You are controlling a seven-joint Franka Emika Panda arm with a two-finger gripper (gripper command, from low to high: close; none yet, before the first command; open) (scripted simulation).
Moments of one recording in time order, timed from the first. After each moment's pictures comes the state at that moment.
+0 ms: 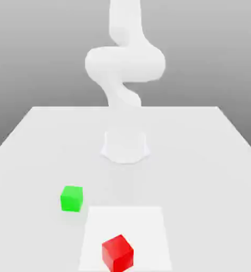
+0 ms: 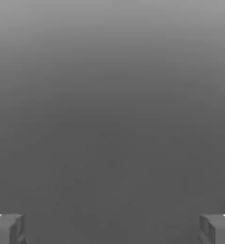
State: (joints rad) arm 0.03 -0.71 -0.03 -2.31 0.02 2.33 0.73
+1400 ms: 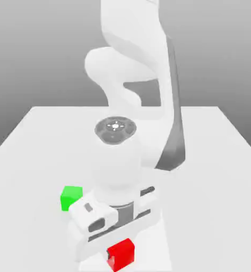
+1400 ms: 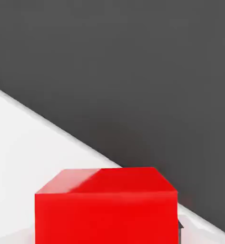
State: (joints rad) arm 0.15 0.26 -0.16 -2.46 0.10 2.72 0.11
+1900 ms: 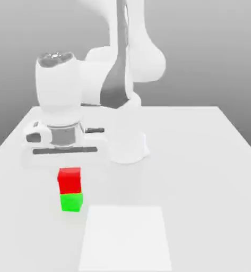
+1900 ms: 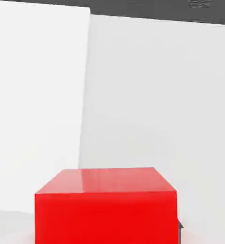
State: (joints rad) arm -0.18 -0.25 -0.31 -2.91 -0.17 2.66 0.50
